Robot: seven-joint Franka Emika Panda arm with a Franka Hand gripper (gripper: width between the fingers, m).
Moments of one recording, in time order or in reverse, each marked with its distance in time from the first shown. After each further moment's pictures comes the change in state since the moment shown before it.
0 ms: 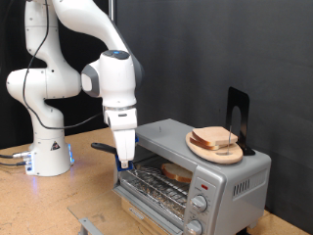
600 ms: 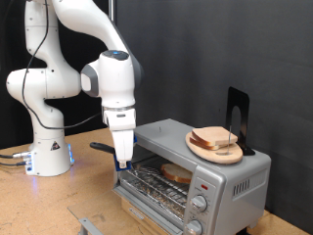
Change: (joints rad) arm -0.003 -0.019 -0.001 -0.027 0.007 -0.010 0.013
